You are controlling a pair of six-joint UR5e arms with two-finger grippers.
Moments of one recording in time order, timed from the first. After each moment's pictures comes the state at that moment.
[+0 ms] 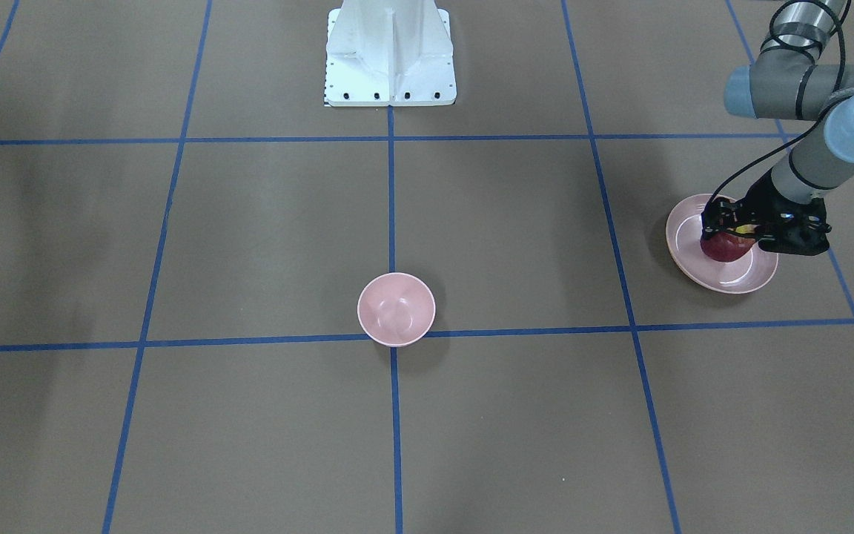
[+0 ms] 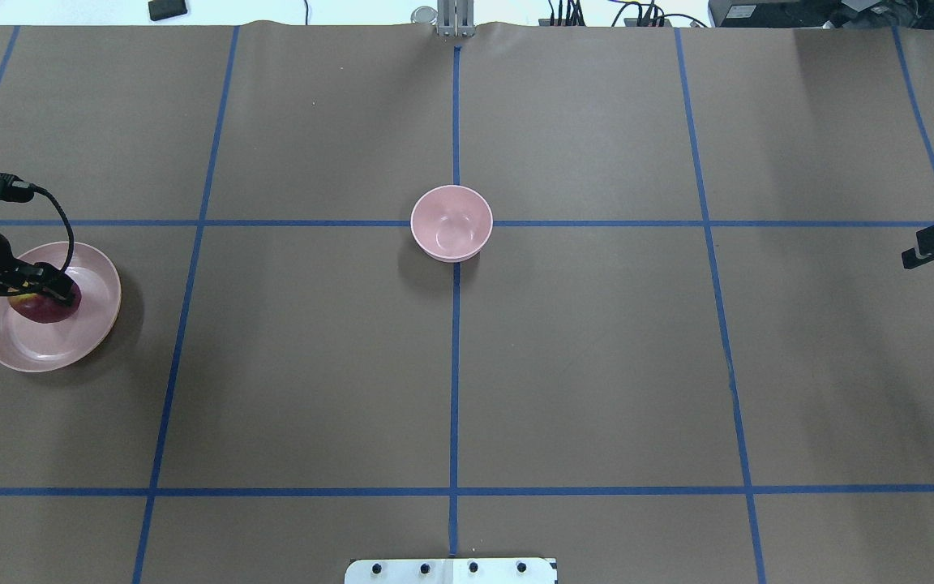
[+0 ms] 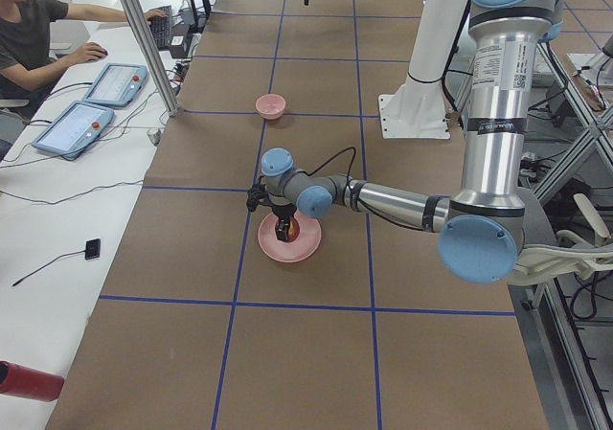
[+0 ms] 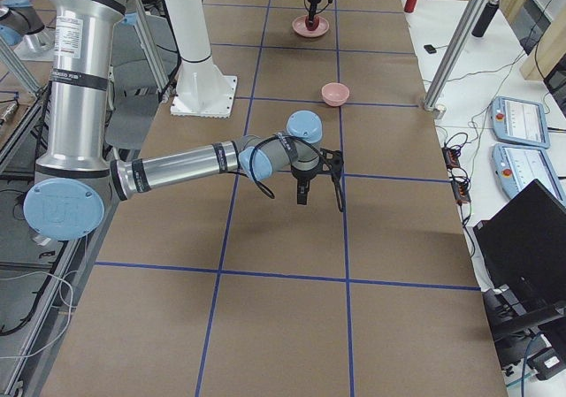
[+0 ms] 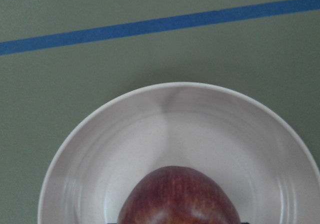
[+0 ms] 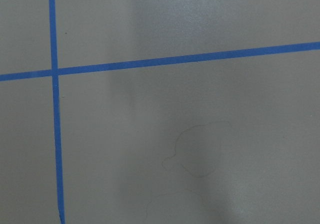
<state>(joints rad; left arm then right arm) -0.98 -1.60 -1.69 -1.92 -2.23 -0.61 1.20 -1.70 1.93 -1.29 2.36 0.69</state>
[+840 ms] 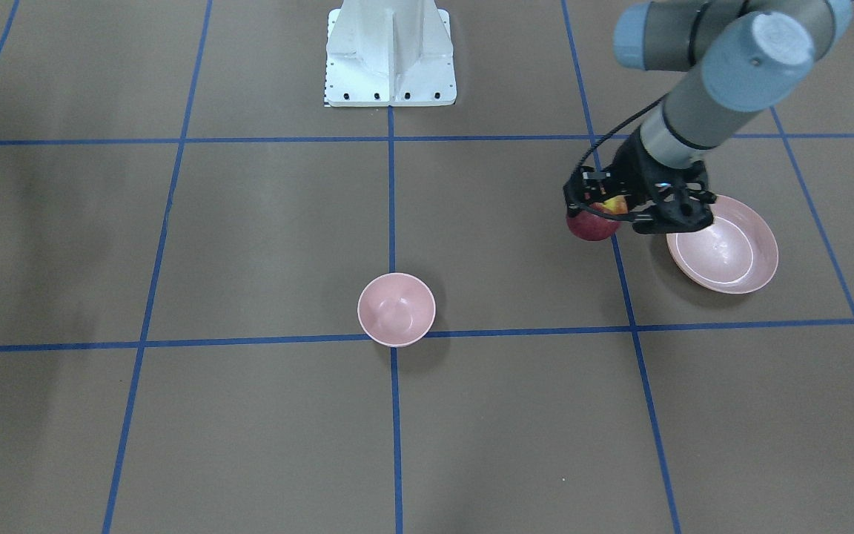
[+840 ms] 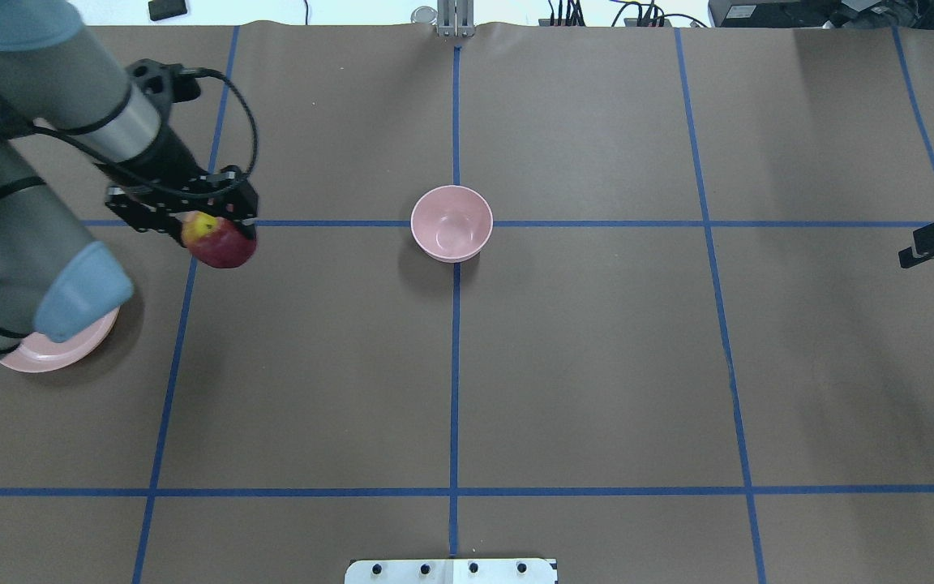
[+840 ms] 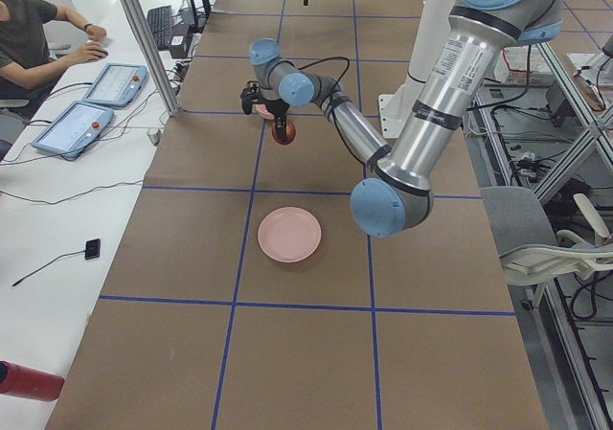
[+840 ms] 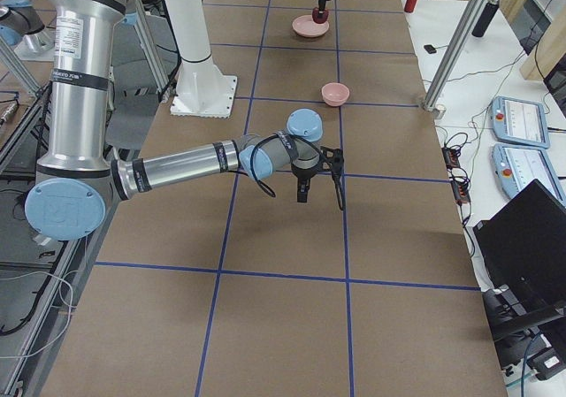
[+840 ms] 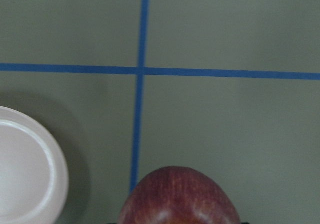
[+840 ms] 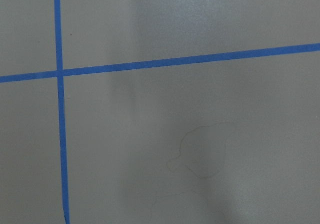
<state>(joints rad) -0.85 -2.13 -1.82 -1.41 -2.27 -1.03 1.20 -1.70 1.92 -1.29 2.36 0.69</state>
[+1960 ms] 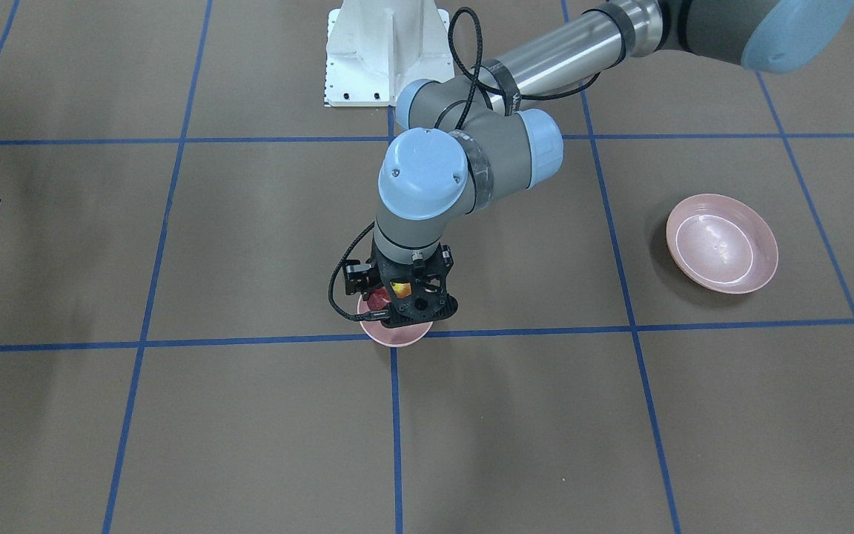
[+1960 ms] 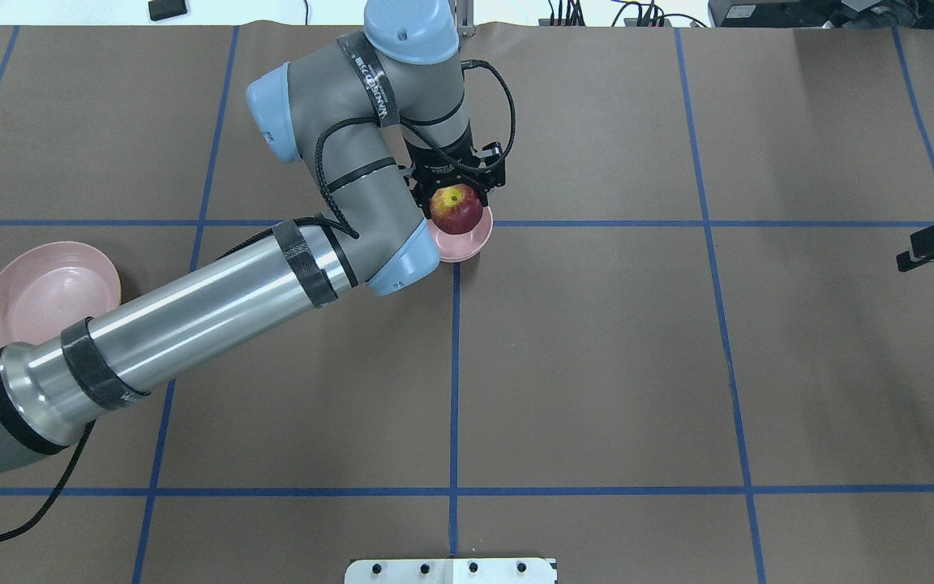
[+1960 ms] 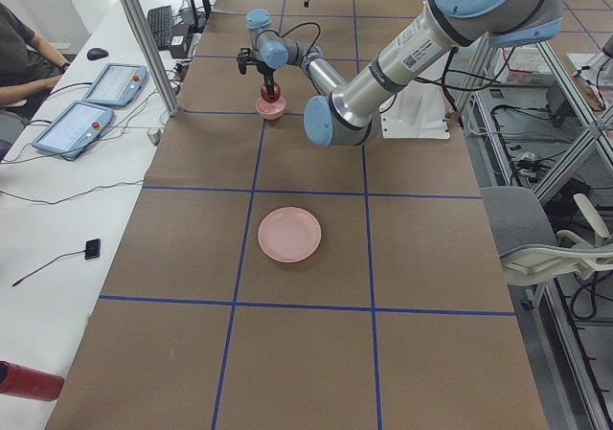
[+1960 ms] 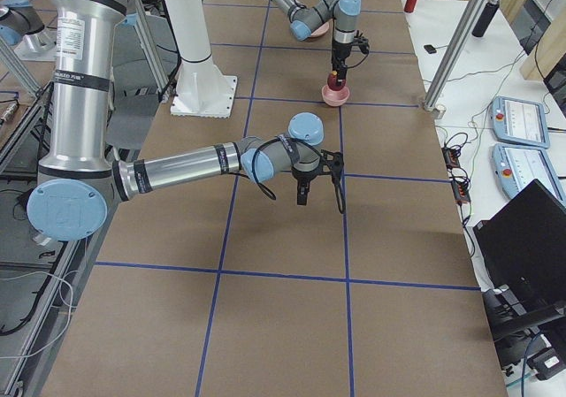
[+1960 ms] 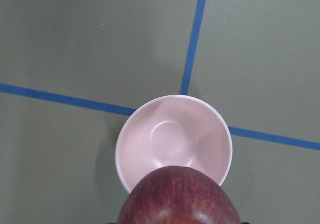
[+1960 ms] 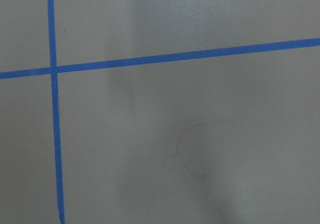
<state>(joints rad) -0.69 -2.64 -1.14 -1.72 -2.11 -1.28 1.19 -1.70 1.91 -1.29 2.36 0.69</state>
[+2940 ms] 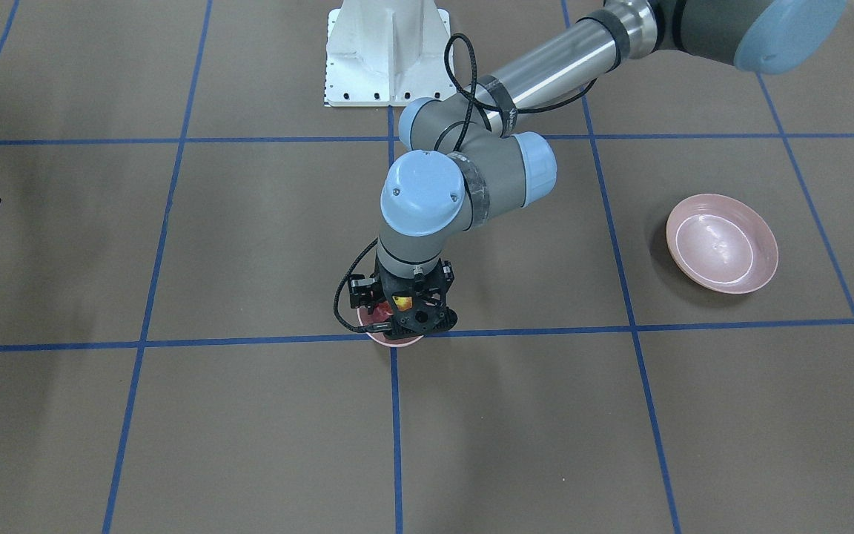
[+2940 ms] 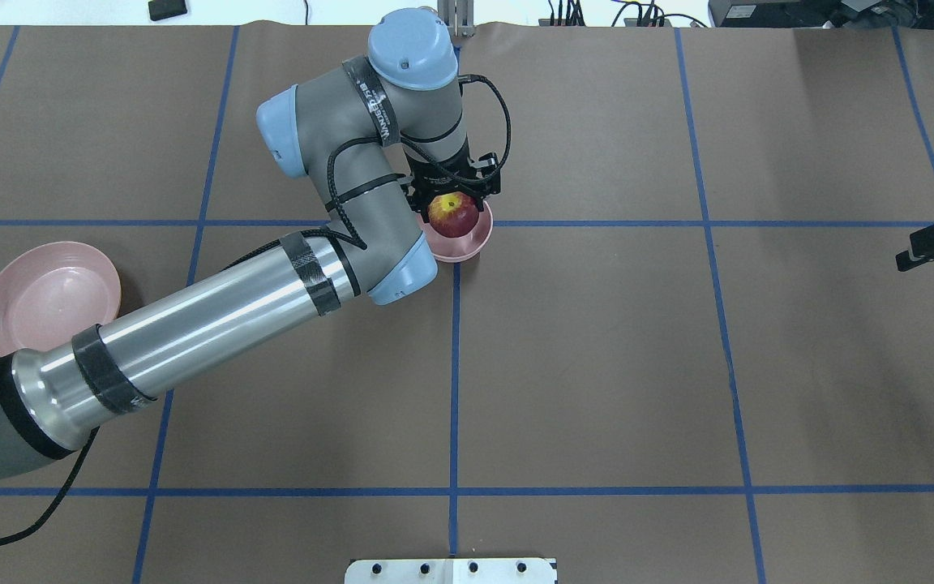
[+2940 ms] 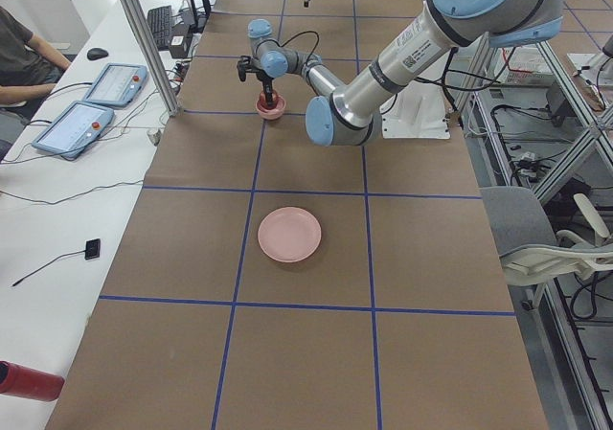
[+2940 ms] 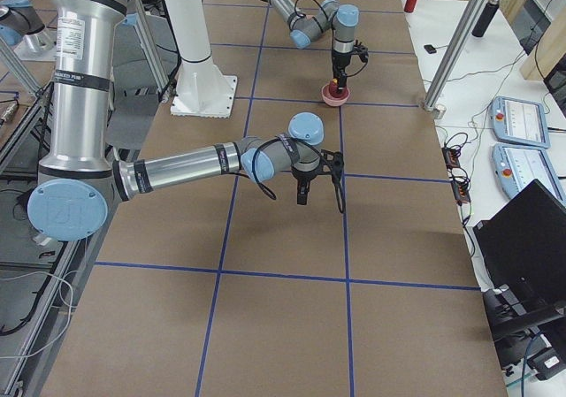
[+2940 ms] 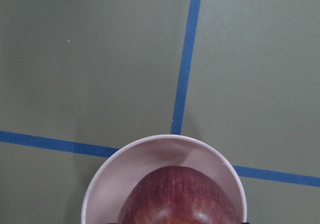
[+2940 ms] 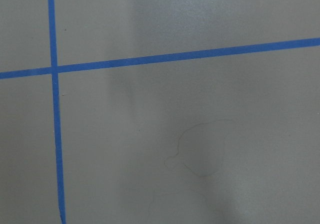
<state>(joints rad) -0.68 -2.64 -1.08 -1.80 -2.07 -1.28 1.19 -1.69 1.91 -1.29 2.36 0.69</state>
